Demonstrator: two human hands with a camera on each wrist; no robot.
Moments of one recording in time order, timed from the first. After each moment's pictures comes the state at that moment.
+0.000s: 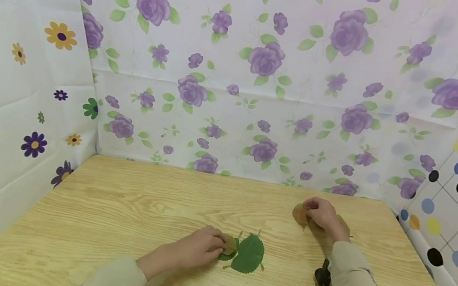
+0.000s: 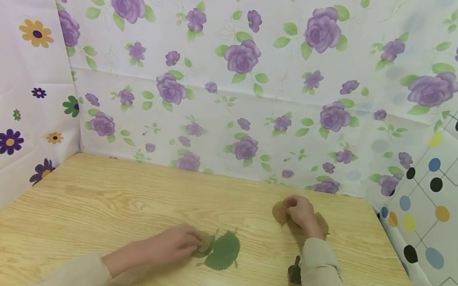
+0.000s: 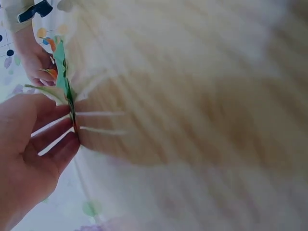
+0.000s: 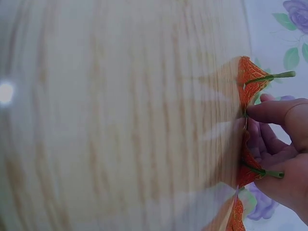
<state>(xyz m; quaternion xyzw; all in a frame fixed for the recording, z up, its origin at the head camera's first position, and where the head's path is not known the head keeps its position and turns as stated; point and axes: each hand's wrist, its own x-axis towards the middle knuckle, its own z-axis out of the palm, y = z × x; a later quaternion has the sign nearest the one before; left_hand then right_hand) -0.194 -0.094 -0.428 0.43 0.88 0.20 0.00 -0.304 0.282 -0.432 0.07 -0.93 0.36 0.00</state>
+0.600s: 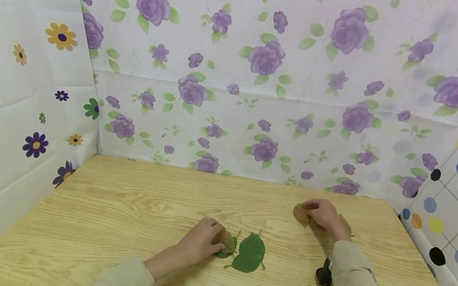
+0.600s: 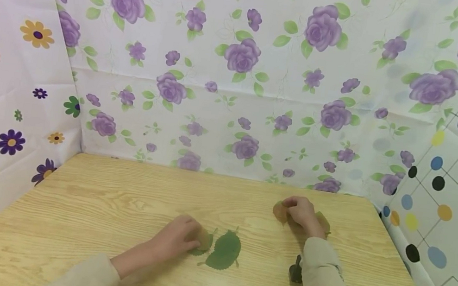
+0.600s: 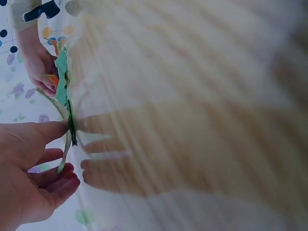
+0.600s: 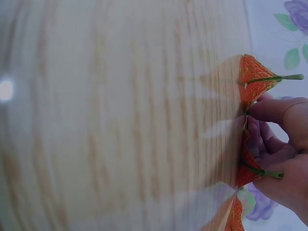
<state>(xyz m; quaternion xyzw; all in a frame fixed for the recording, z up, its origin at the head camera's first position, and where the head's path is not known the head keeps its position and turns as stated) -0.190 -0.084 -0.428 0.30 0.92 0.23 -0.06 -0.304 0.284 -0.433 0.06 -0.93 0.37 -0.03</state>
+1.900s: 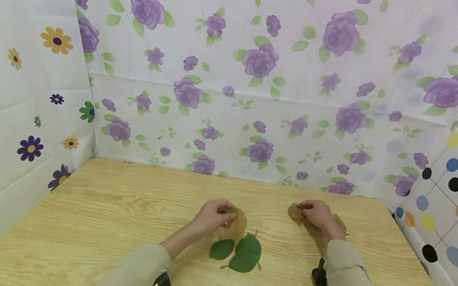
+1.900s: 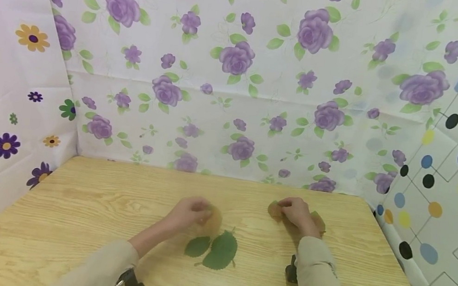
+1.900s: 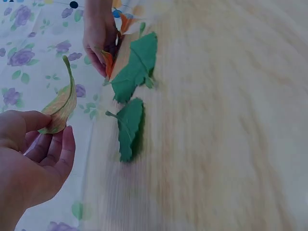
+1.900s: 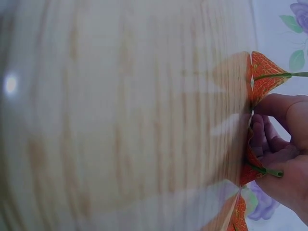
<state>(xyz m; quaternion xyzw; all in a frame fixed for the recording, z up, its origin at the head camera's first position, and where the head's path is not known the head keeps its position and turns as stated) -0.237 -0.057 -0.409 0.18 0.79 0.59 0.07 -0.302 0.281 -0.434 0.08 -0.93 0.35 -0.01</state>
